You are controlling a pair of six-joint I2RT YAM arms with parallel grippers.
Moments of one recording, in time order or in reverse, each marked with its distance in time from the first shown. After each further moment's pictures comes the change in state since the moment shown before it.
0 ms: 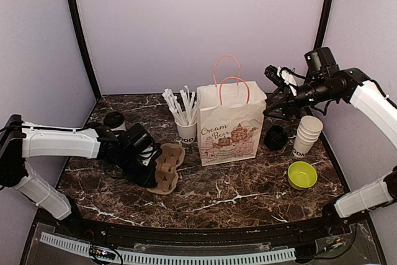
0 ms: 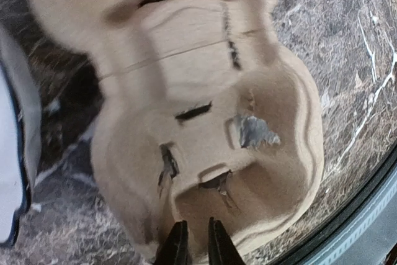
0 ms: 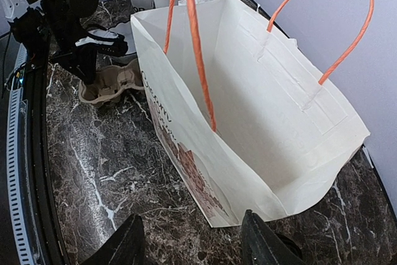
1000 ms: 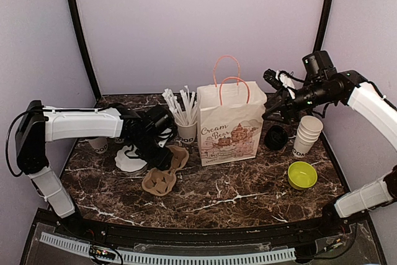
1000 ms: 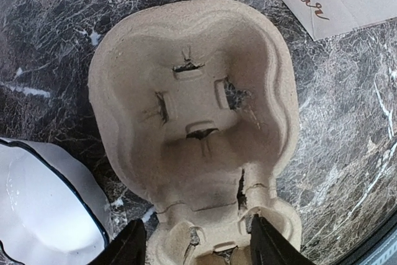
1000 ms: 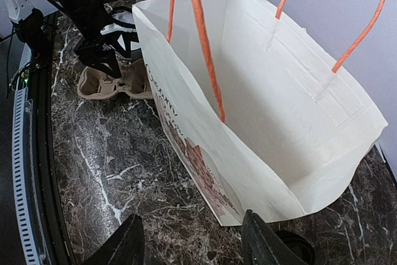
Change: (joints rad) left arm 0.000 0.195 0.337 -0.167 -0.209 0.158; right arm 0.000 0.006 -0.033 0.008 -0.016 0.014
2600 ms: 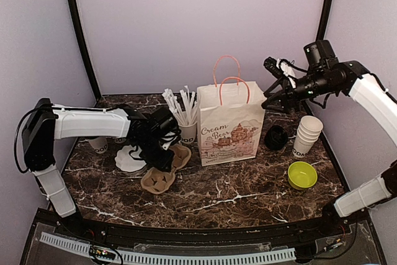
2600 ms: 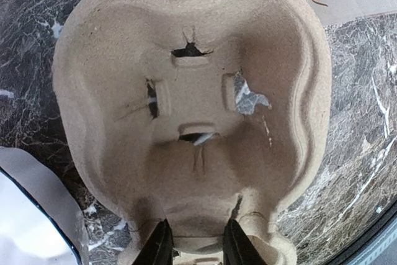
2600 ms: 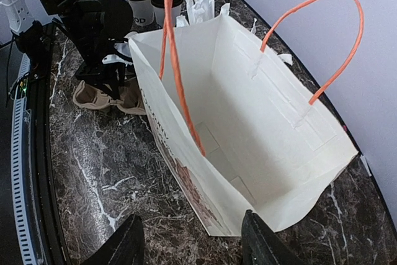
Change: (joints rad) left arm 0.000 0.071 0.031 -0.008 0.080 -0.027; right arm 0.000 0.041 0.119 -0.035 -0.005 -0.003
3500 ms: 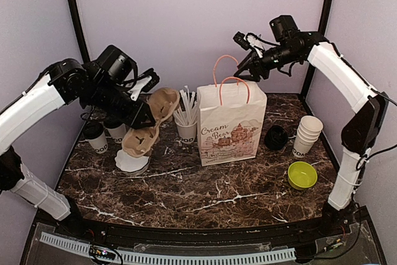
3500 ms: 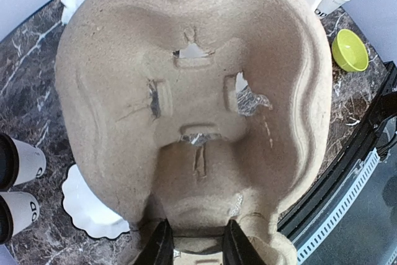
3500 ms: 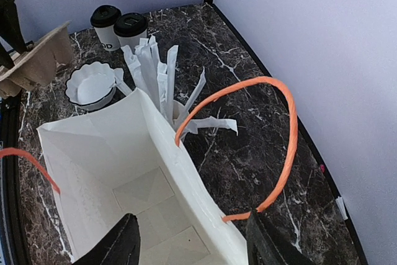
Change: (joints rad) left arm 0.000 -0.365 0.323 -0.312 -0.046 0.087; right arm 0.042 0.505 0.616 -0.076 0.032 0.024
